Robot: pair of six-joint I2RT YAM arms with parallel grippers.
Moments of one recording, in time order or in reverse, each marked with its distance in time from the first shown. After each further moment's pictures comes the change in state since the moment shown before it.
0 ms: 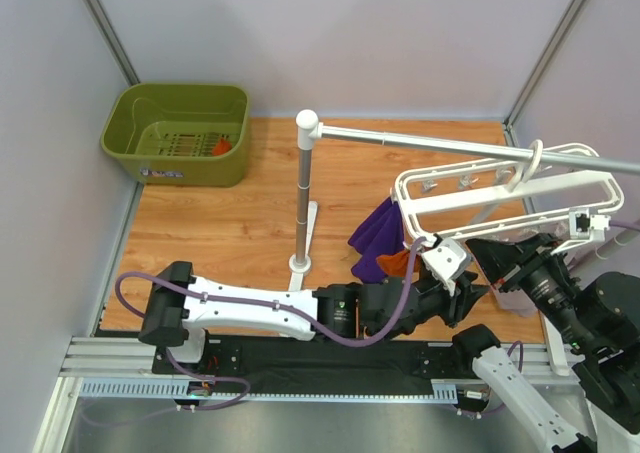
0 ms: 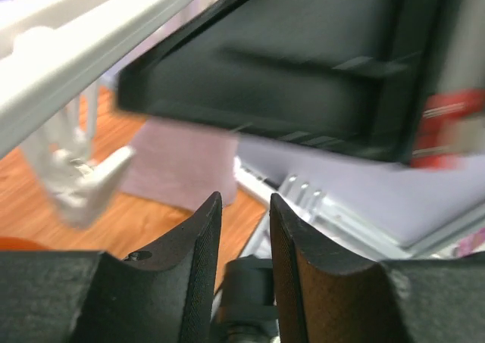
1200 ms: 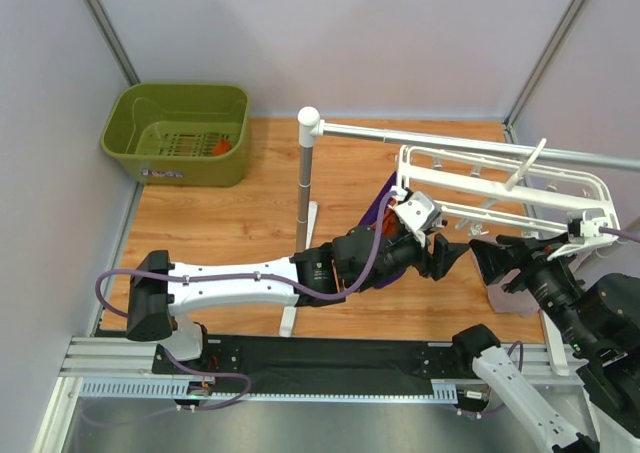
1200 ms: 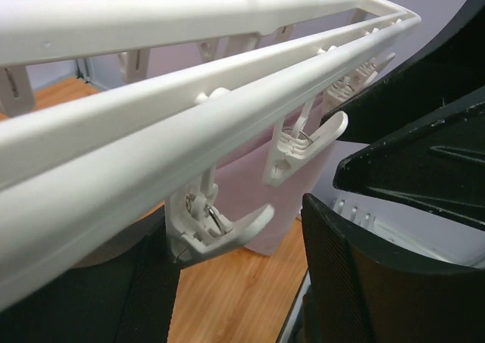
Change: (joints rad) left arm 0.213 -0.083 -0.106 0.042 0.187 0.073; right arm 0.000 0.016 0.057 -0.084 0.118 -0.309
